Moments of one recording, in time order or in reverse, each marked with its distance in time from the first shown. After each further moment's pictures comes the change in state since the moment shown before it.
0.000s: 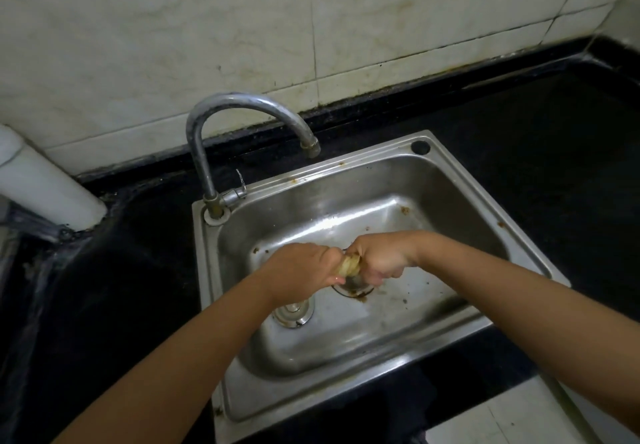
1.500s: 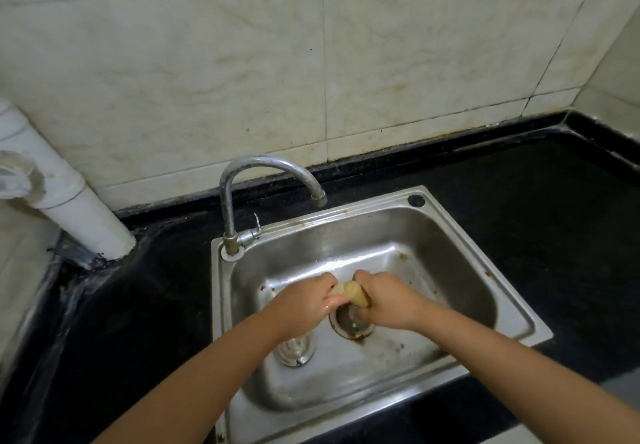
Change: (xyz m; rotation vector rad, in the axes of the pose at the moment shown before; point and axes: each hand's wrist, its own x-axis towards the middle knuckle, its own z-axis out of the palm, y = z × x) left_hand -0.024 0.028 -0.015 -0.528 0.124 -0.250; right_hand -0.030 0.011 0.039 -0.263 0.552 -0.152
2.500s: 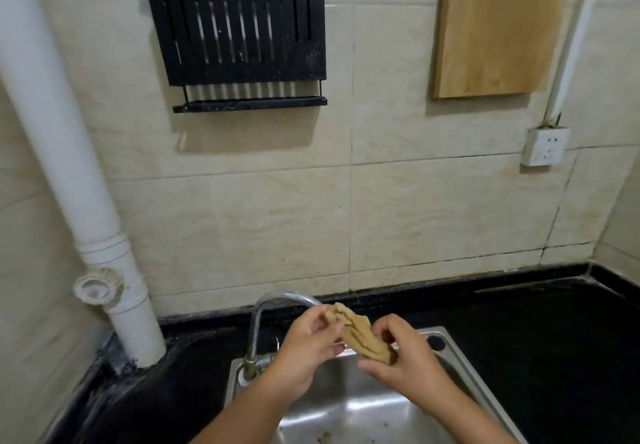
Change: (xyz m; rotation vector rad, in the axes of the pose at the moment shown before) left_hand 0.005 0.076 -0.120 -1.268 0.505 -0.067; right_hand -0.007 -0.028 -0.123 0.410 0.598 -0.274
